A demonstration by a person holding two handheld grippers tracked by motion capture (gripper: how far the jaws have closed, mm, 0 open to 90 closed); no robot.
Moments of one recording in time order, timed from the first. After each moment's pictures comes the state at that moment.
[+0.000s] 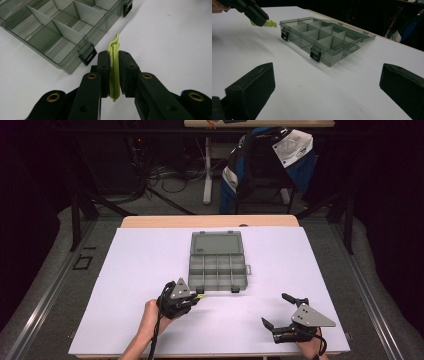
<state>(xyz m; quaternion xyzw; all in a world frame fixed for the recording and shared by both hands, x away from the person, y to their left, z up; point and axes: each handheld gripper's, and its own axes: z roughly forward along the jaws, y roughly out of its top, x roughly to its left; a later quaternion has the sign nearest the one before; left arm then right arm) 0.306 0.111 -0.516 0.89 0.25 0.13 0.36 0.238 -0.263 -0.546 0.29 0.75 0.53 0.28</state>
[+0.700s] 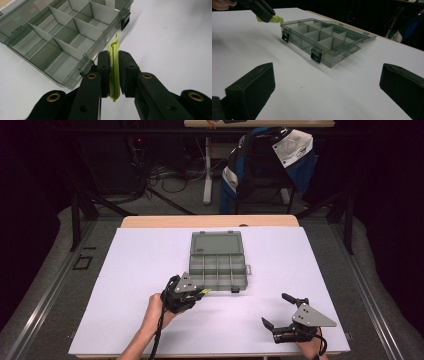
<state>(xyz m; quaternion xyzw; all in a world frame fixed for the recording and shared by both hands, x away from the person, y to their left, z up) 0.315 0.100 -0.500 0.89 0.24 0.13 0.37 0.237 -0.264 -0.545 0.29 0.75 0.53 0.28</state>
